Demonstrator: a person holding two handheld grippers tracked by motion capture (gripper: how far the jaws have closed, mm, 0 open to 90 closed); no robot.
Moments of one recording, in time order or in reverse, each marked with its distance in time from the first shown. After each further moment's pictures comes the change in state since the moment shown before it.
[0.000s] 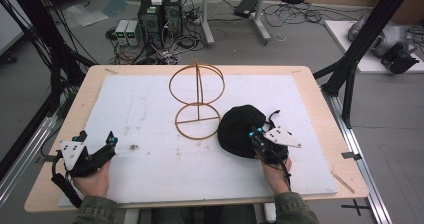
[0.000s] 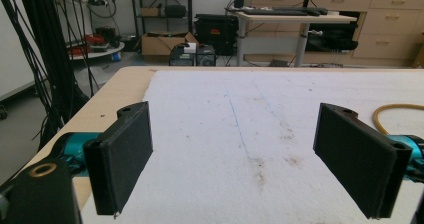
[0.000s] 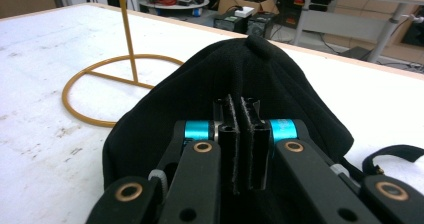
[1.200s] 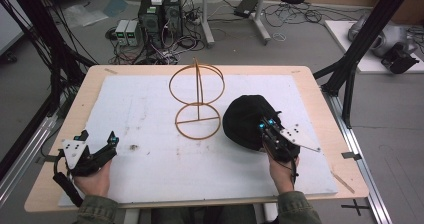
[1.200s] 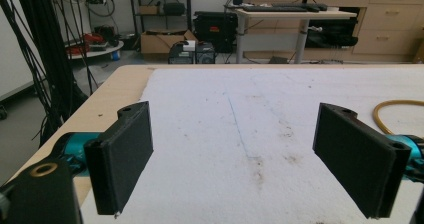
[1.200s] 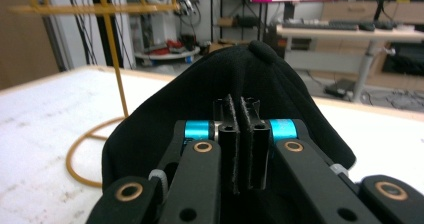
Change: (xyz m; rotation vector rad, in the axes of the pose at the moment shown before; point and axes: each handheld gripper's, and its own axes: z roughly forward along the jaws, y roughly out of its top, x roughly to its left) left arm -0.002 0.000 0.003 0.010 -0.004 0.009; right arm -0.012 0.021 -0.025 -0.202 -0.033 0.075
